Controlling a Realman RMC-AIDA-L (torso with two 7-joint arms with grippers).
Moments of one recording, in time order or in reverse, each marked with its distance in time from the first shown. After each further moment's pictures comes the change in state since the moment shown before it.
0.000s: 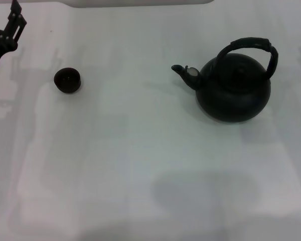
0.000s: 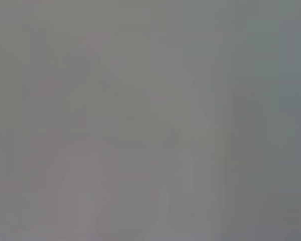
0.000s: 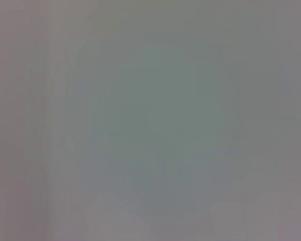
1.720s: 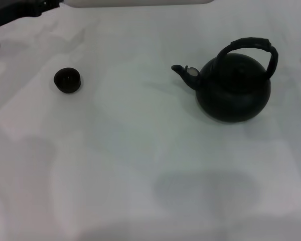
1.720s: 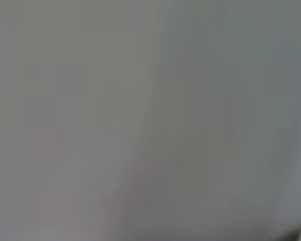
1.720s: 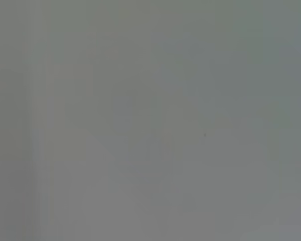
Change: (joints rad) left arm -0.419 0.049 0.005 -0.680 0.890 -0.239 -1.224; right arm 0.004 0.000 0.009 0.001 0.004 0.077 0.000
